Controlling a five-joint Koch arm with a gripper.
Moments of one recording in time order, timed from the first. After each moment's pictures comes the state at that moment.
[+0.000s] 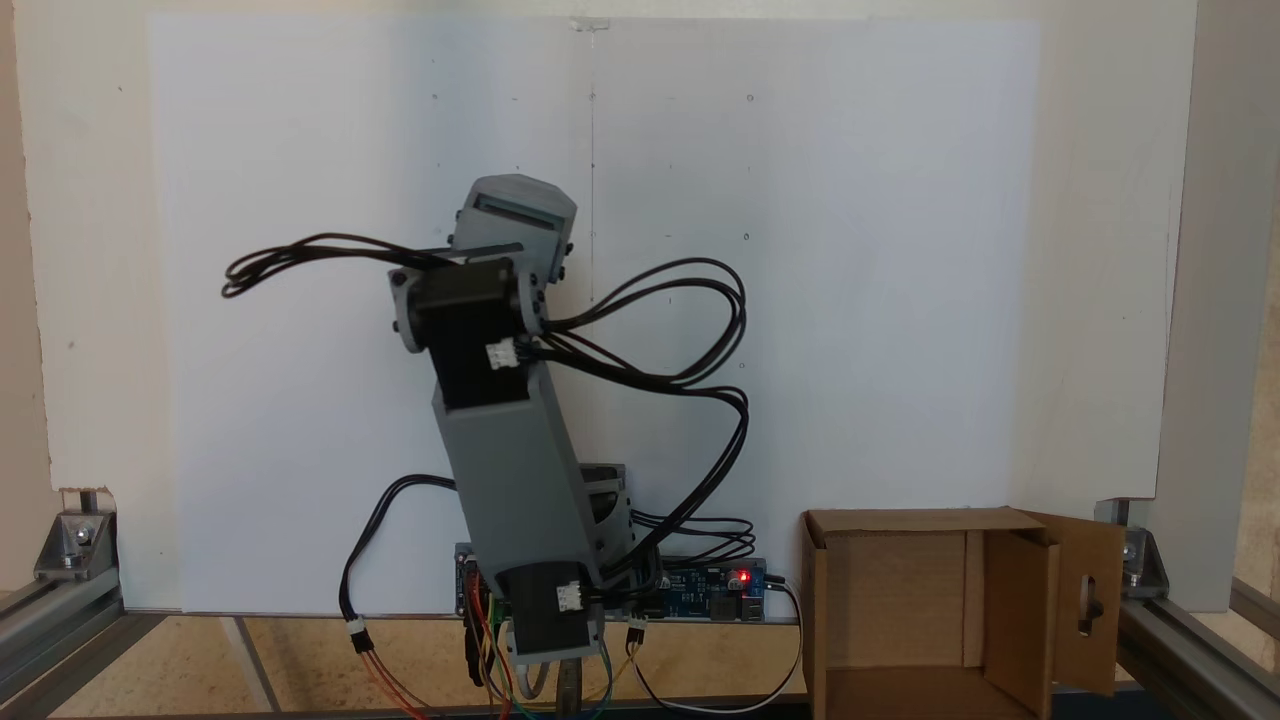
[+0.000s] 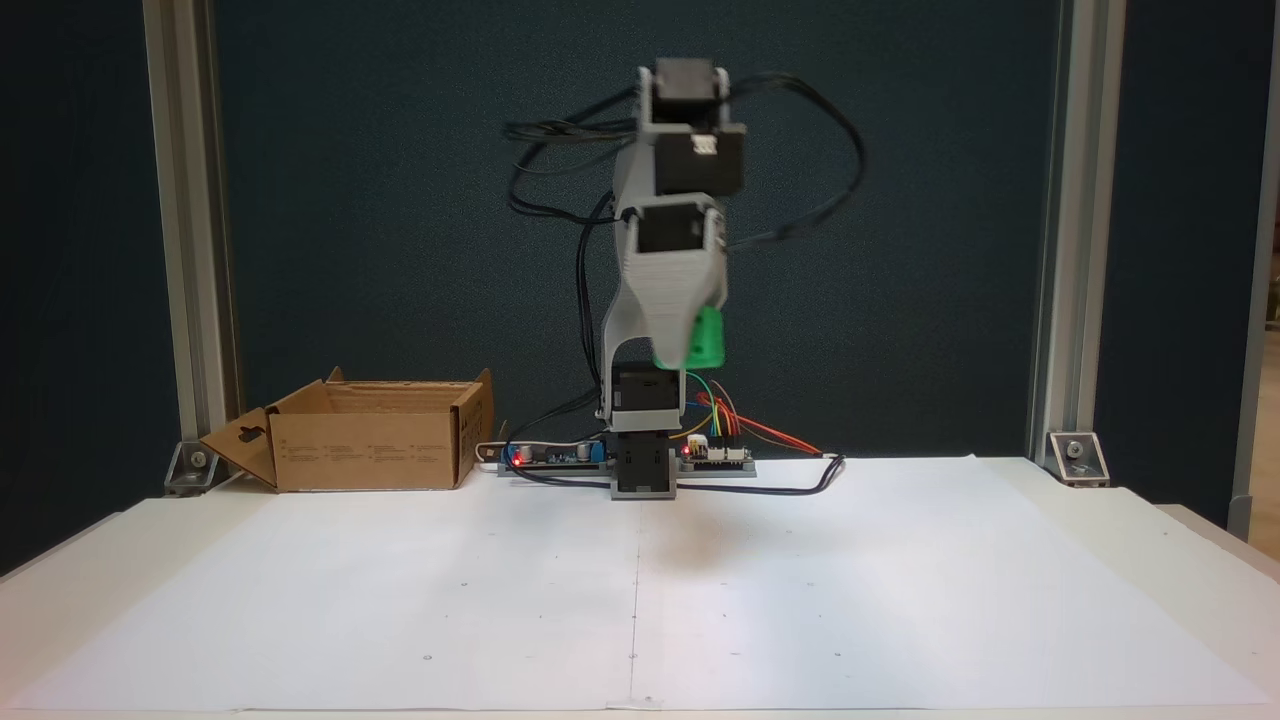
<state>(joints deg) -7.6 83.5 56.7 80.5 25.1</state>
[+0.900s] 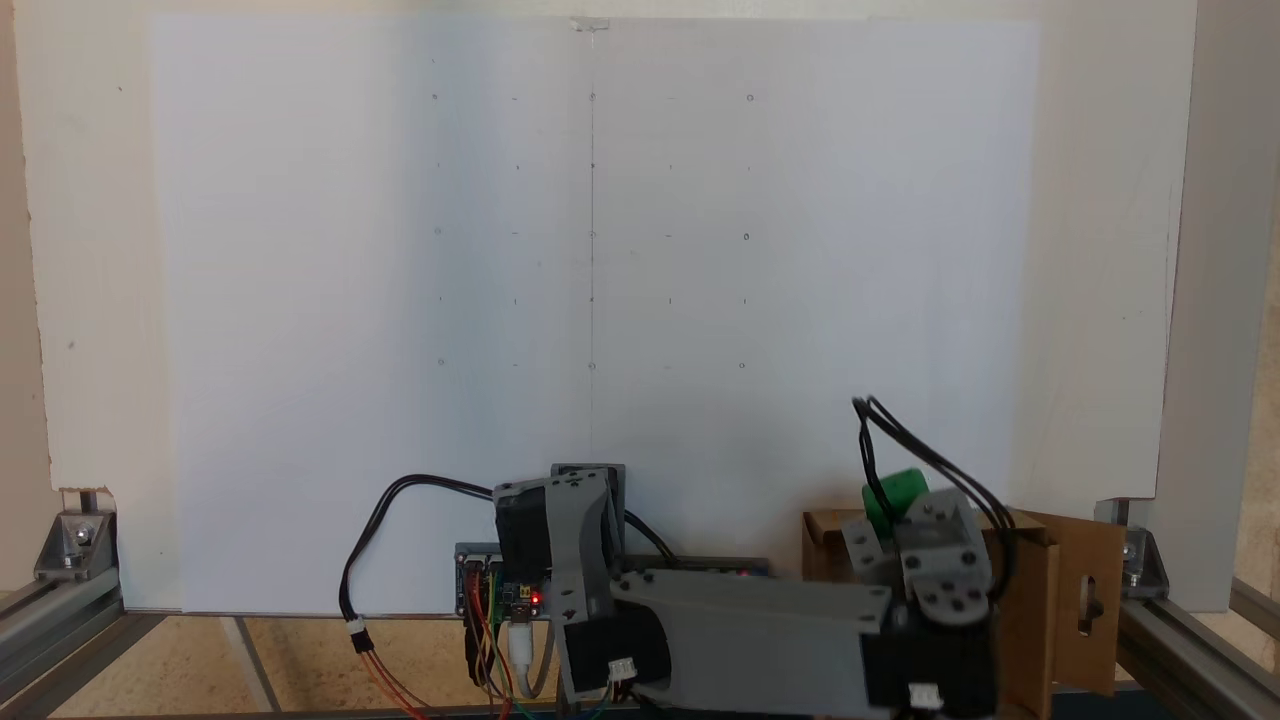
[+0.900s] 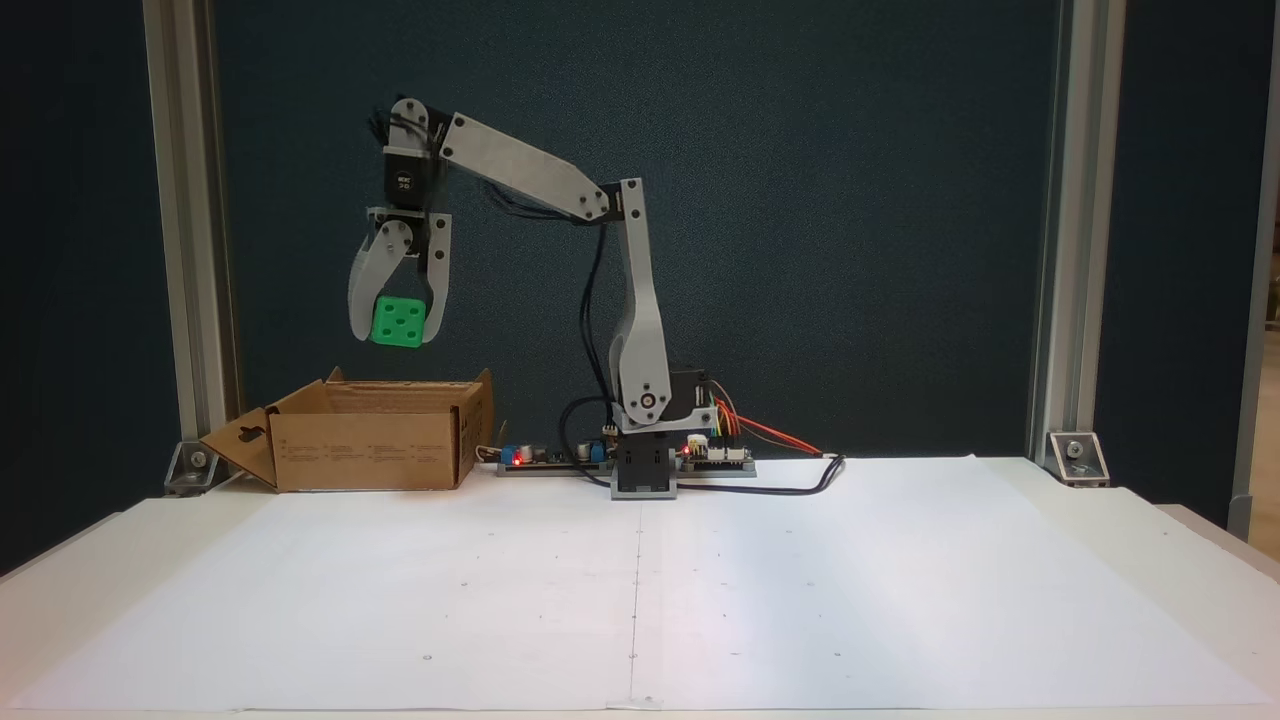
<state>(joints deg) 83.2 83.5 56.7 80.2 -17.6</state>
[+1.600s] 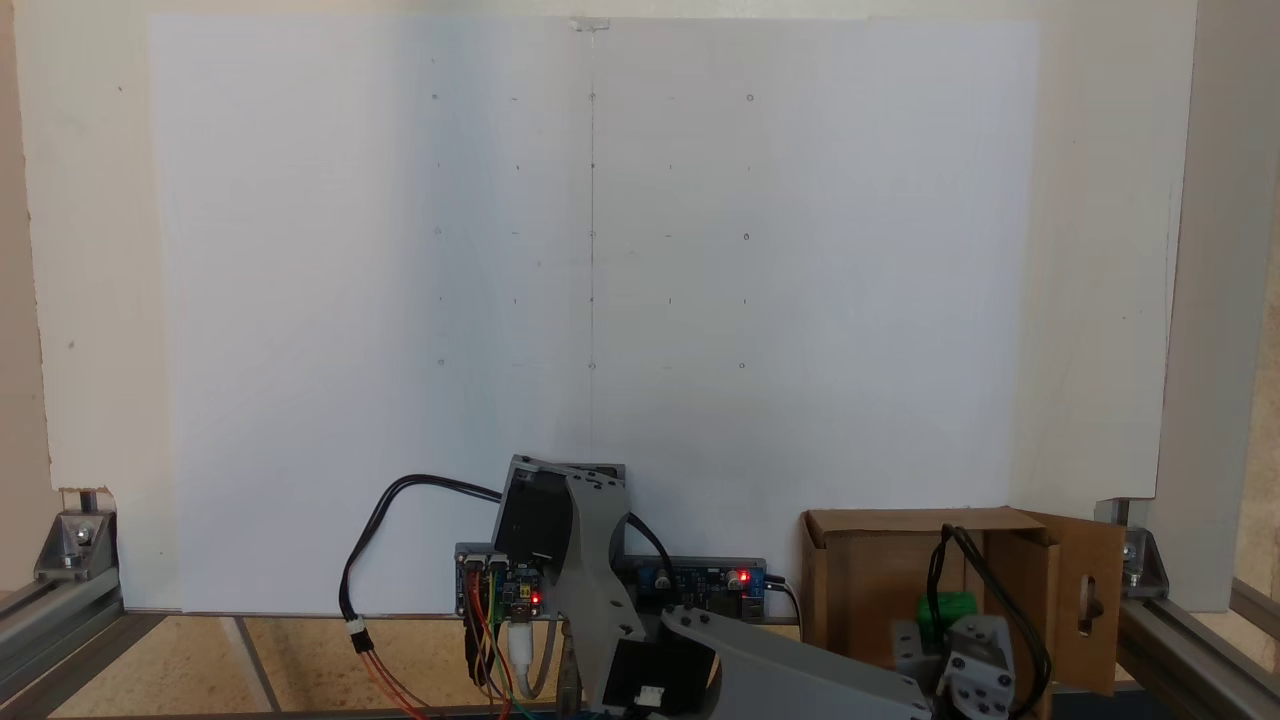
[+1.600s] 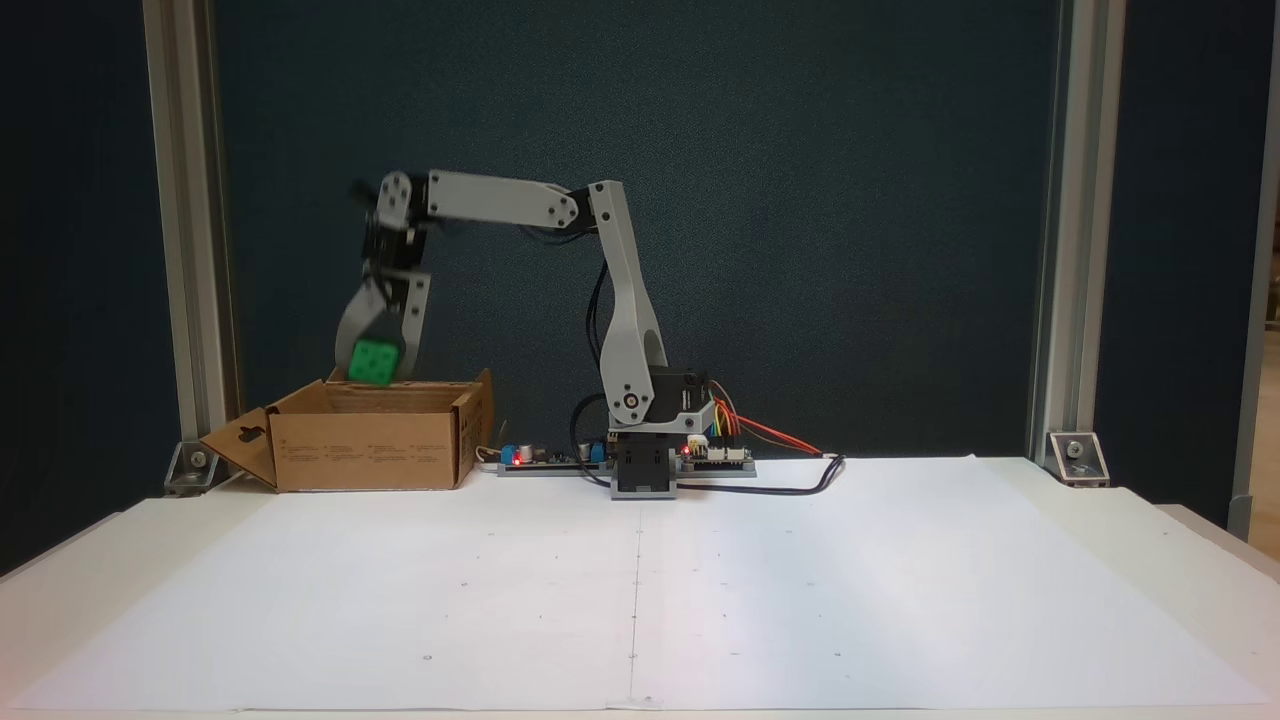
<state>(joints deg) 104.3 76.9 71.9 47.2 -27.8</state>
